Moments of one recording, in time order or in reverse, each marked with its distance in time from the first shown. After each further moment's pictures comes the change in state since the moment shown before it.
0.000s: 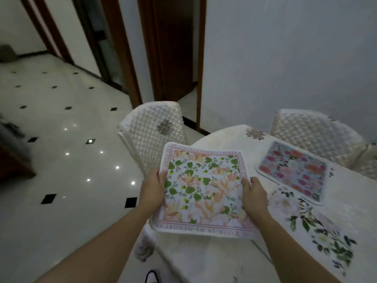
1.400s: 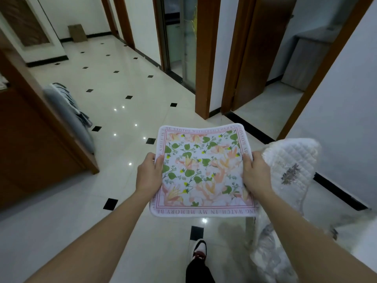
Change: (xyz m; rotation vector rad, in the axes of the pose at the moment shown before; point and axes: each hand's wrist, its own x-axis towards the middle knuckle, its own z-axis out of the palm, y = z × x) left_hand 0.440 -0.294 -0.384 -0.048 0.271 -0.193; right_hand 0.171 -0.404 0.558 -0.027 -0.209 -0.230
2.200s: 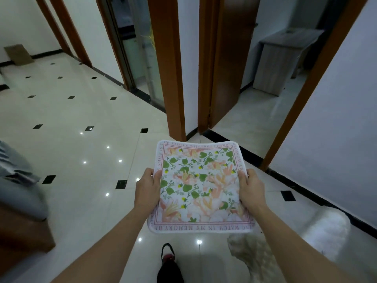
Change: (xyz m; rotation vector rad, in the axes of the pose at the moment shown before) left_hand 0.361 0.103 0.177 0.015 -0.199 0.058; right_hand 0.351 0.013 0.058 0.034 0.087 0.217
